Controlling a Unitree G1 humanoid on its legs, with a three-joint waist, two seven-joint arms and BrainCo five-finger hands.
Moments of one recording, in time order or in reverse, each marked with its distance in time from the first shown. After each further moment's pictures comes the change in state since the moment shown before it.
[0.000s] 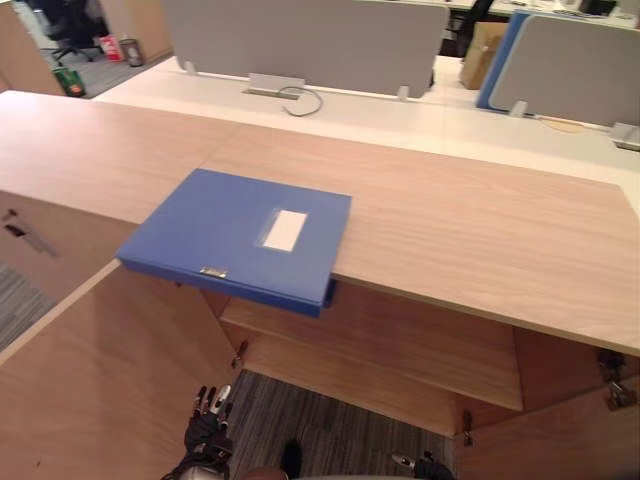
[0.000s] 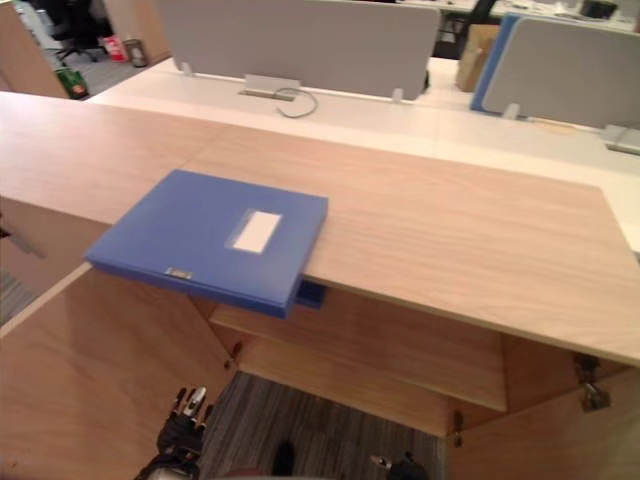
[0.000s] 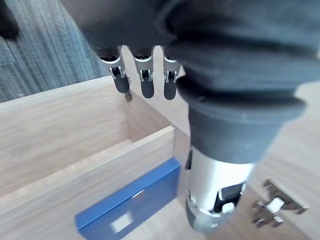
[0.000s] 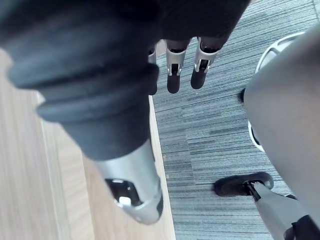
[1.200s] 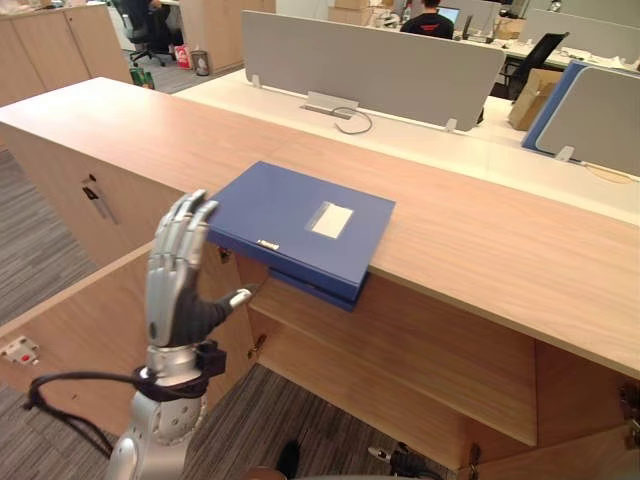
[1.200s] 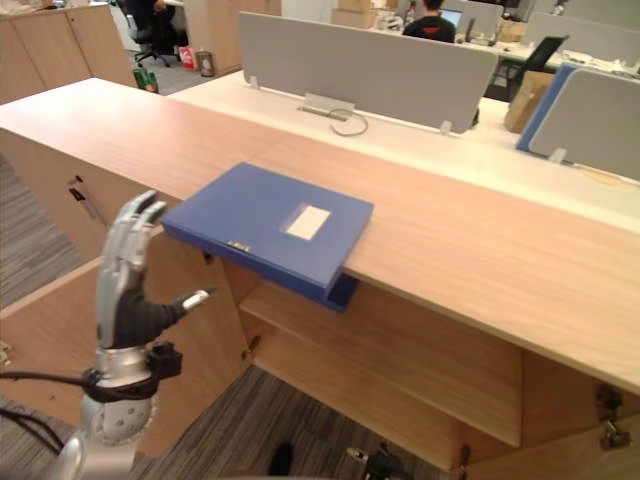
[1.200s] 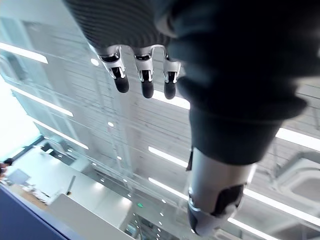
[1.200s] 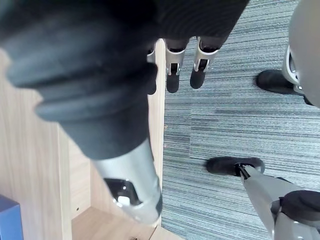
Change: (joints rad) left arm -0.110 0.331 -0.101 -0.906 1.678 -0.078 0.398; right arm -0.060 0.055 0.080 0.083 -0.001 -0.038 -0.006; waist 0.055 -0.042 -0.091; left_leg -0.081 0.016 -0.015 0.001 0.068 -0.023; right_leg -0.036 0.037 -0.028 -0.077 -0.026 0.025
